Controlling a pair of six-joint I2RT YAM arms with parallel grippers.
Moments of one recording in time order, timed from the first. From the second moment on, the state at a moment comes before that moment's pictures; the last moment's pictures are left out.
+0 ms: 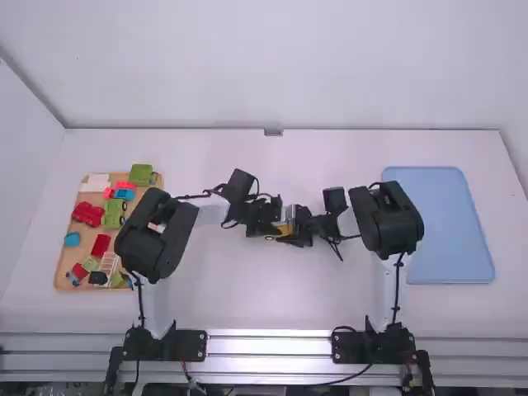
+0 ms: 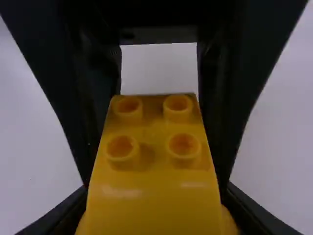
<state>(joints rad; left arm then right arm) -0.39 2.00 1.04 -0.14 0.74 1.04 0.23 2.22 0.82 0.41 -1.15 -0.97</state>
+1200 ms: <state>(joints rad) 0.10 1.82 1.04 -0.38 0.67 0.86 0.18 2.22 0.96 0.41 -1.11 -0.76</state>
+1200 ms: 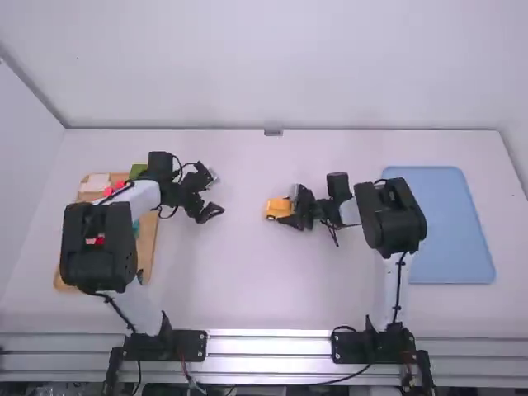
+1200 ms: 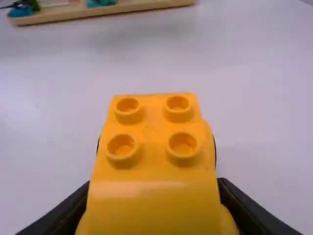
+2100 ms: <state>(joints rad) 0.10 1.82 1.04 -0.28 0.54 0.73 -0.56 1.69 0.96 -0.15 -0.58 -0.69</state>
